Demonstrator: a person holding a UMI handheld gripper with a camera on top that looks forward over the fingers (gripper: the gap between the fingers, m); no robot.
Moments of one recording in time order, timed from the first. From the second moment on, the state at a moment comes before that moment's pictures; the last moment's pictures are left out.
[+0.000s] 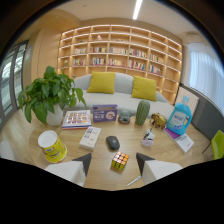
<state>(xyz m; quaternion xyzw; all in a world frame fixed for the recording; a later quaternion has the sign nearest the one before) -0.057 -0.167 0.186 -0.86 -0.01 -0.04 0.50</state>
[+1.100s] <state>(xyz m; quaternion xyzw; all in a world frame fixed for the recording) 0.380 -0.033 0.139 -0.86 0.08 -0.18 0.48</state>
